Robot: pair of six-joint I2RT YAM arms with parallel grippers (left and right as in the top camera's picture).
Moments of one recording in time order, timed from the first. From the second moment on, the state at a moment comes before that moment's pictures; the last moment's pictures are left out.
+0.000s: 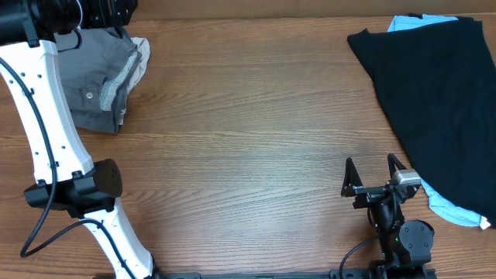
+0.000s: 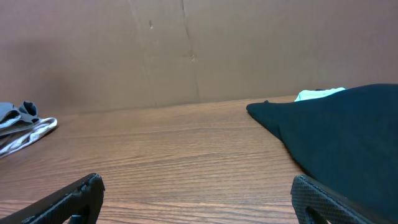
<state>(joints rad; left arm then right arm) 0.22 2.17 2.75 -1.39 0.48 0.05 0.07 0.01 0.02 -0.03 -0.06 0.15</state>
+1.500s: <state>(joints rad) 0.10 0.49 0.23 -0.06 0.31 0.00 0.07 0.01 0.02 -0.03 -0.06 0.15</state>
